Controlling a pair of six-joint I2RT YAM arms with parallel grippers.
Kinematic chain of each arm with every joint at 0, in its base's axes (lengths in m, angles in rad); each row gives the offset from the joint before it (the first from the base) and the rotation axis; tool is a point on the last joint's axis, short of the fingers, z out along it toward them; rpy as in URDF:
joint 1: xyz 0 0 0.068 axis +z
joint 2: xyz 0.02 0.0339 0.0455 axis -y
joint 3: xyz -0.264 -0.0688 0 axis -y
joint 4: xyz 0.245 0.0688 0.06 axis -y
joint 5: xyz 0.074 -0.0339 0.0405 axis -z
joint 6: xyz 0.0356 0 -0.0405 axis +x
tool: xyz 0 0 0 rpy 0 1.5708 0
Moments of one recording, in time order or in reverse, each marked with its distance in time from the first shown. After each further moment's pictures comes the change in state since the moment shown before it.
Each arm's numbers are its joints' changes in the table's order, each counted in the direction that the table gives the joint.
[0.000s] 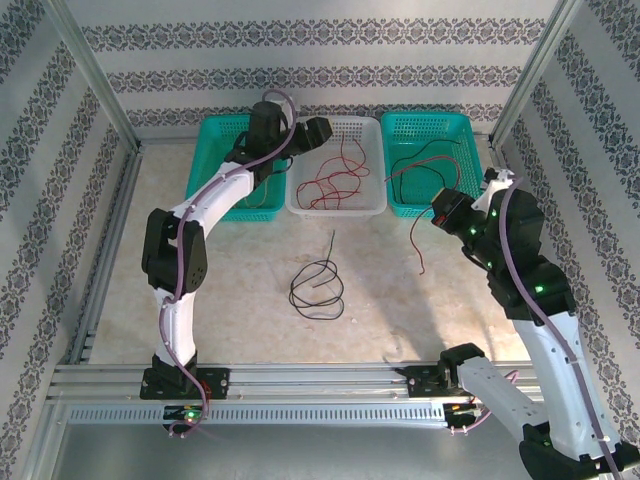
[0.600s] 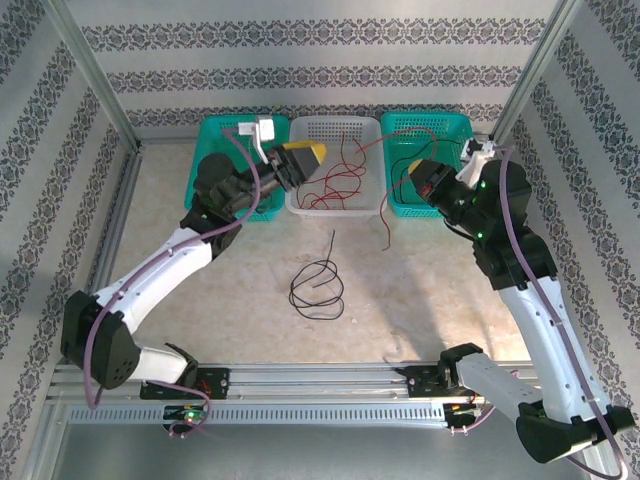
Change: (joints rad) left arm -0.161 0.676 -0.642 0.511 0.081 -0.064; right arm 0.003 -0.163 0.044 0.256 -0.227 0.195
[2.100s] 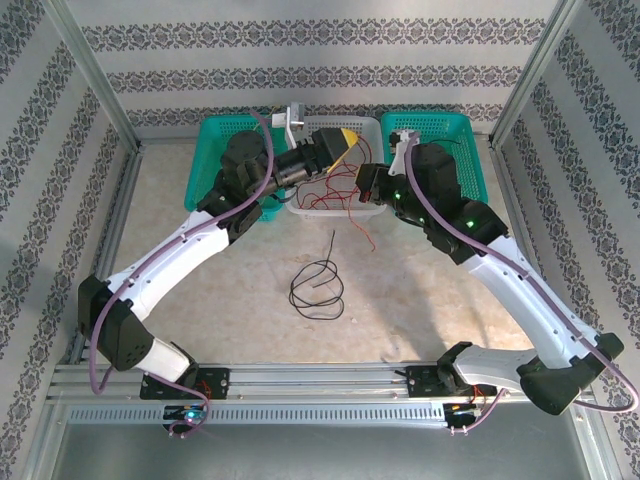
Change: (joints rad) left arm -0.088 -0.140 0.285 -0.259 -0.019 -0.328; right arm 0.346 -0.243 0.171 -0.113 0.266 -0.318
